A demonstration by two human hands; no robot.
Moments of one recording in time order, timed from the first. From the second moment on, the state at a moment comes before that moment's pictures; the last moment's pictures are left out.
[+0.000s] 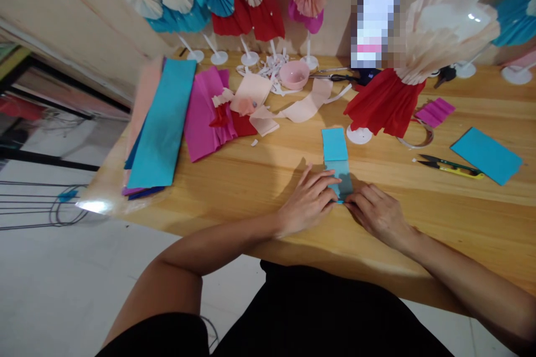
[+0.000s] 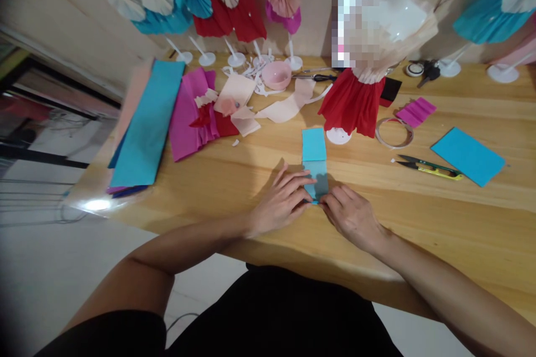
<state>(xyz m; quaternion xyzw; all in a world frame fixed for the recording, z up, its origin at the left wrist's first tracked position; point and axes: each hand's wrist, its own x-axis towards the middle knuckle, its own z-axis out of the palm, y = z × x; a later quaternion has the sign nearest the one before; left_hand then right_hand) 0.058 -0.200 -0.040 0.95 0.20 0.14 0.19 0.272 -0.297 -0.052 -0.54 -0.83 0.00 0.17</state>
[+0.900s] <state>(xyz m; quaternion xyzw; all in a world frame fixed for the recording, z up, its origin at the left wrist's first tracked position) 0.058 -0.196 -0.034 0.93 0.26 0.13 0.22 0.269 -0.291 -0.044 -0.64 -0.74 0.08 0.19</state>
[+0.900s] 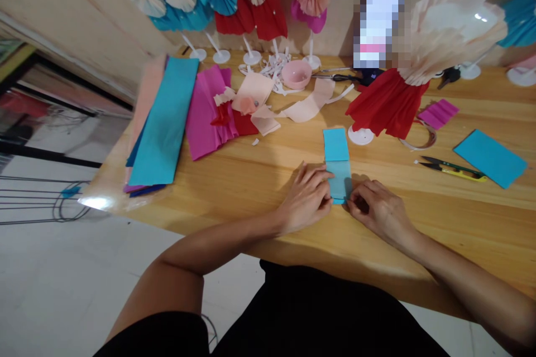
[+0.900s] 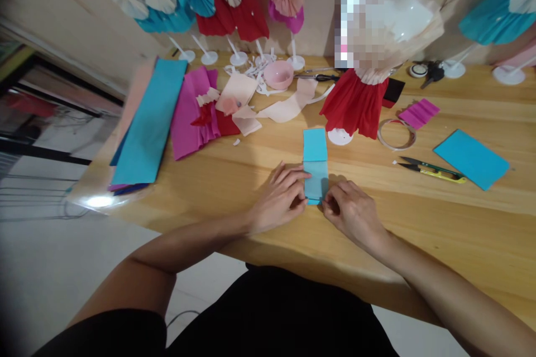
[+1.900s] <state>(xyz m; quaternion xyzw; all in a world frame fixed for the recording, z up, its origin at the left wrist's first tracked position) 0.055 -0.199 -0.039 0.95 0.21 0.15 0.16 0.285 -0.295 -0.049 -0.50 -0.85 0.03 0.15</state>
